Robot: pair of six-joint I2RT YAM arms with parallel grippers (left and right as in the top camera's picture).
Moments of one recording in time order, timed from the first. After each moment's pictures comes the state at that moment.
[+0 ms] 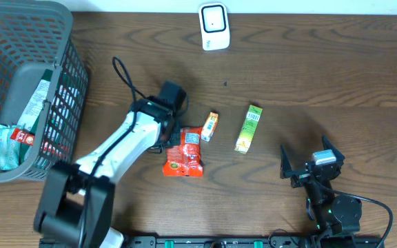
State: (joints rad) left arm -0.43 1.69 1.07 -0.86 -0.10 -0.51; right arm 0.09 0.01 0.01 -0.06 -0.12 -0.09
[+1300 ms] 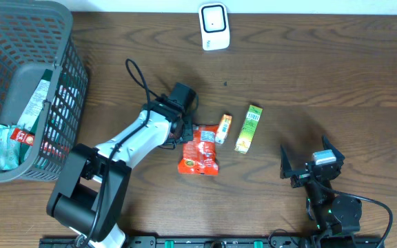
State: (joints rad) left arm -0.48 1.79 1.06 -0.64 0.00 -0.57; right arm 0.09 0.01 0.01 -0.06 -0.12 -0.09
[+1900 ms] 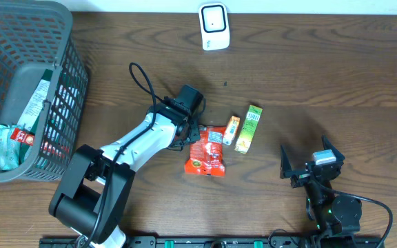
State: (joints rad) left arm -0.52 1.79 1.06 -0.62 0.02 -0.71; right arm 0.09 0.01 0.01 -0.06 -0.12 -0.09
